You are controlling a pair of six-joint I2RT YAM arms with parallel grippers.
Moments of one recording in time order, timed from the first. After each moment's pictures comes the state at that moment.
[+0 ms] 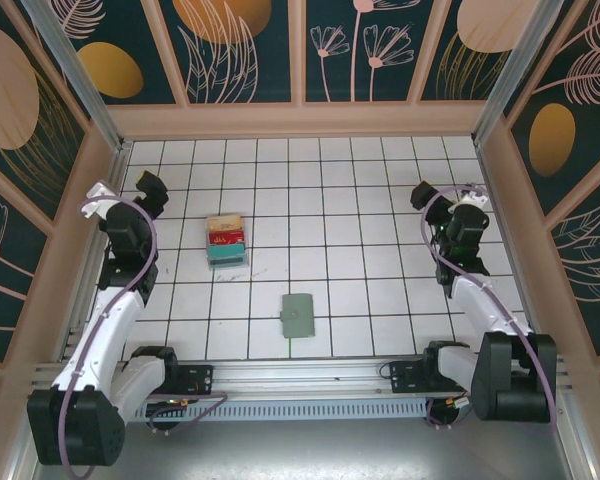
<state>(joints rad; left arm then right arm) -0.04 0.91 0.63 0.10 -0.35 -0.69 -0.02 1.10 0.49 0.39 -0.06 0.62</state>
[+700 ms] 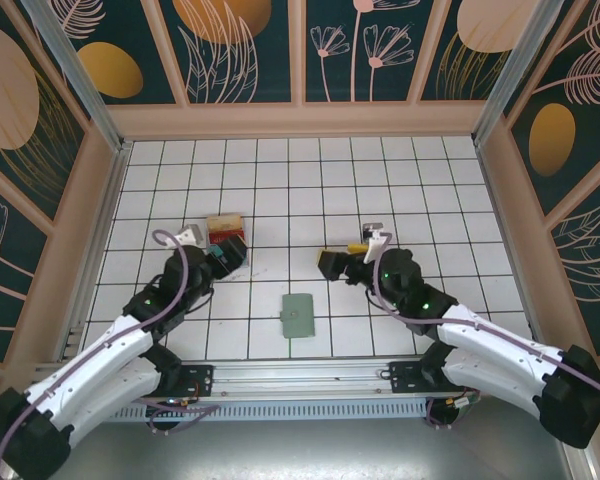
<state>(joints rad) -0.65 0.78 0.46 -0.20 -0.22 -0.98 0.85 0.86 0.40 0.17 0.06 0.63</state>
